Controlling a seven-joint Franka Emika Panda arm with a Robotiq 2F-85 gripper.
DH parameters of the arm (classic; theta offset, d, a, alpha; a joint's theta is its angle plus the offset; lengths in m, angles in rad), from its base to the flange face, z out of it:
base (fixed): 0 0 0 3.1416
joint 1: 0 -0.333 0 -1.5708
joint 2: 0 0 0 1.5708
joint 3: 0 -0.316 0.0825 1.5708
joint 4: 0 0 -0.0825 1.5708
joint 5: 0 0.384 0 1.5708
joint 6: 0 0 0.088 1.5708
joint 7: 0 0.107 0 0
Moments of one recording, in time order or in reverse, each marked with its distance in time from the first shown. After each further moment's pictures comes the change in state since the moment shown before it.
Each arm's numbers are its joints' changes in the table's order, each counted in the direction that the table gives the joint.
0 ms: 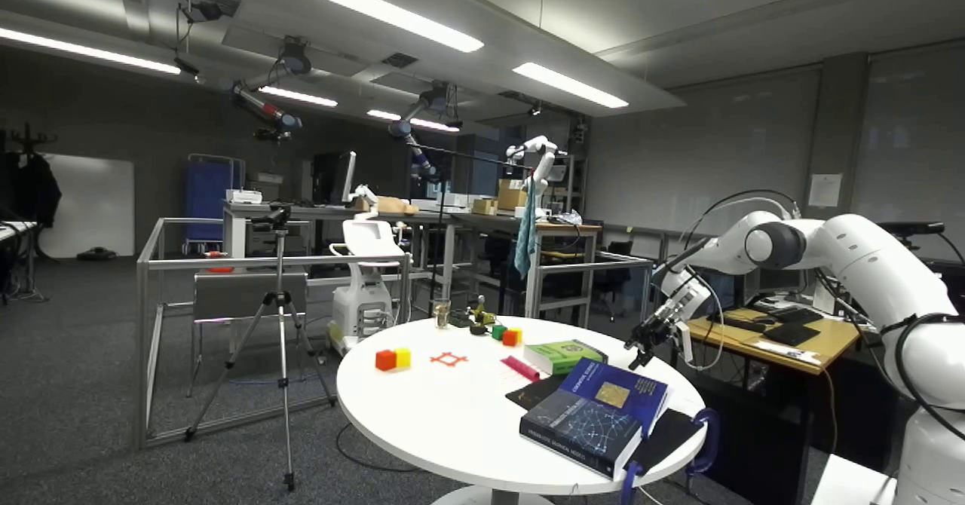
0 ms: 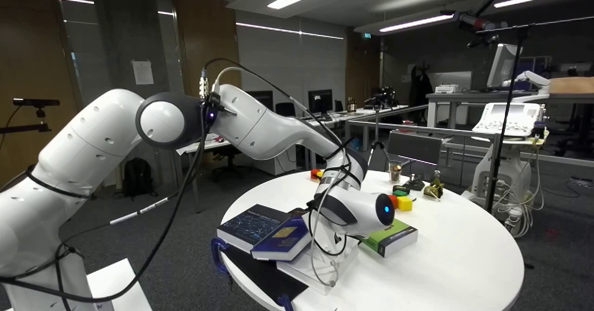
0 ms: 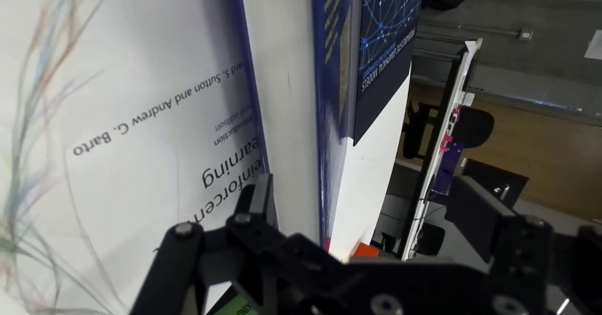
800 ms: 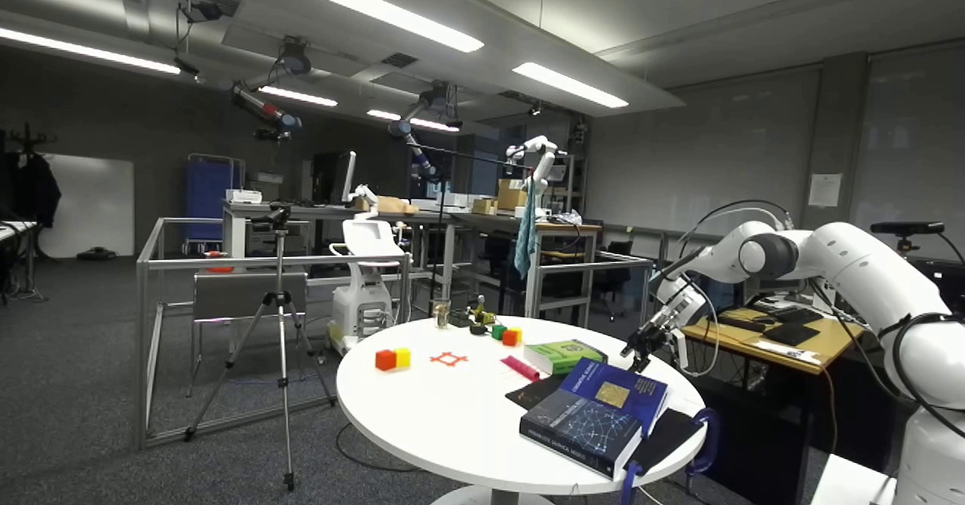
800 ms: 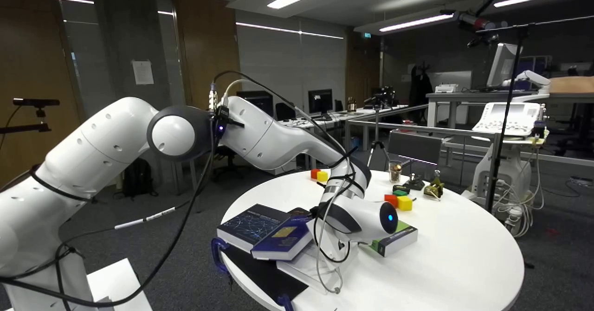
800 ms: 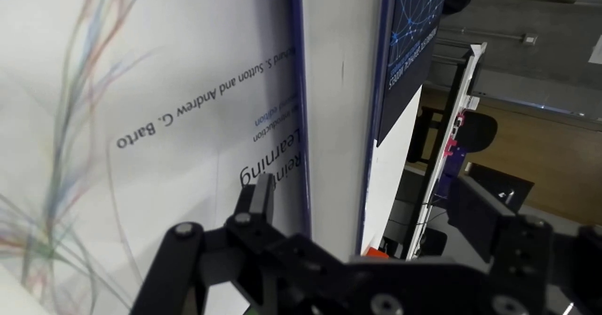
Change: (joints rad) arm -0.001 -0.086 -0.002 -0.084 0.000 0.000 -0.006
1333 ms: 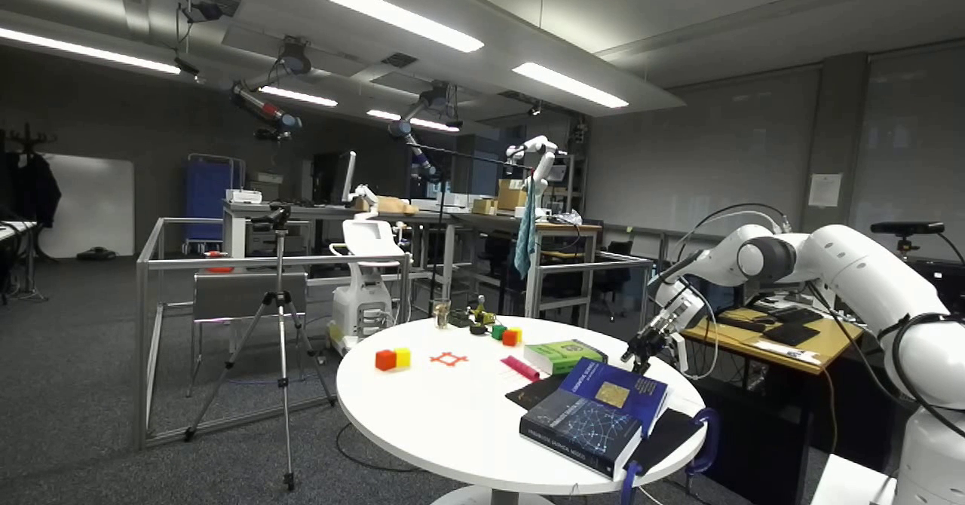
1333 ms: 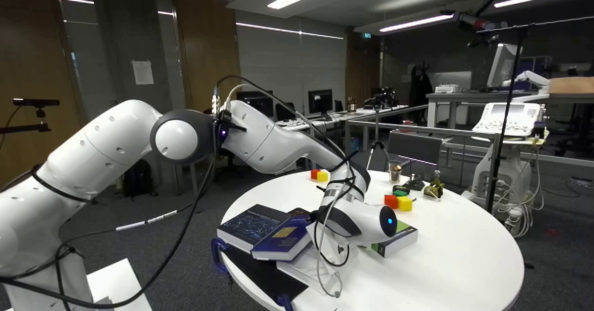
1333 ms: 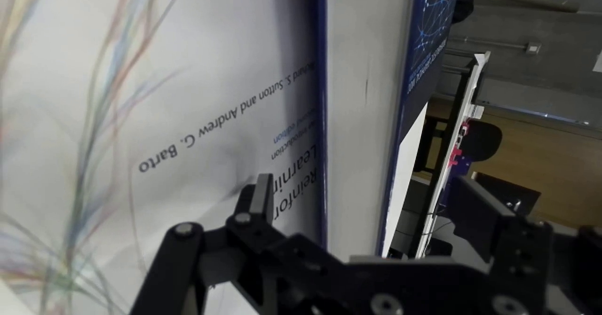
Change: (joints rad) arm -0.003 -0.024 -0.001 -0.014 -0.022 0.000 0.000
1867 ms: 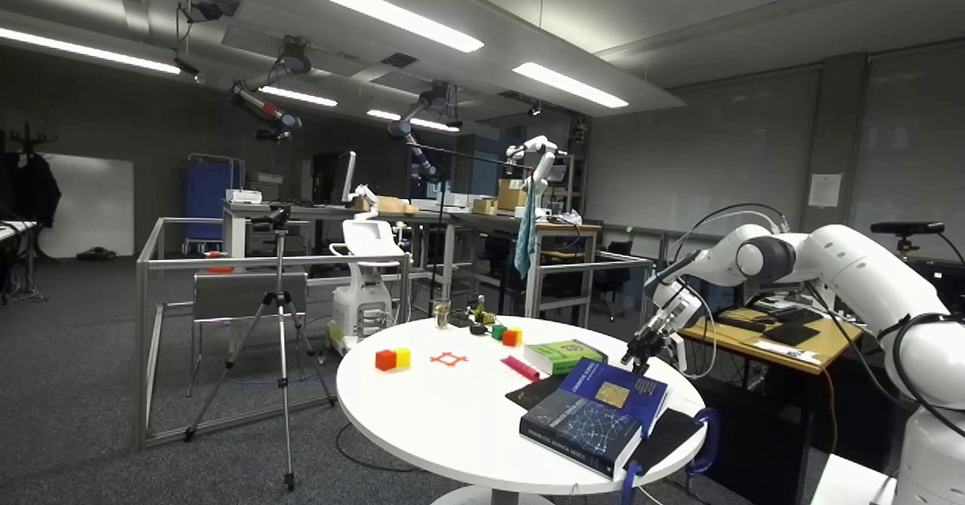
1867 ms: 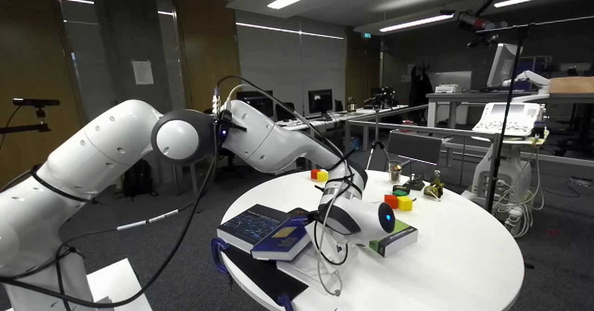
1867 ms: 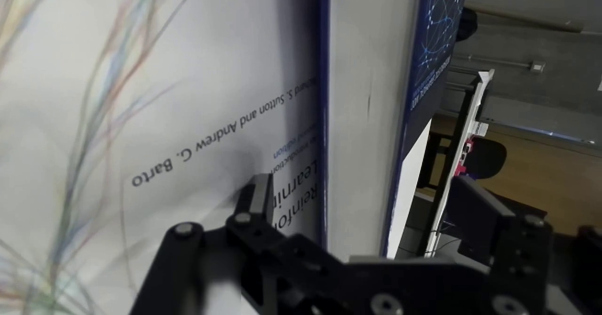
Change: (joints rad) arm -0.007 0.000 -0.009 -0.002 -0.040 0.000 0.000
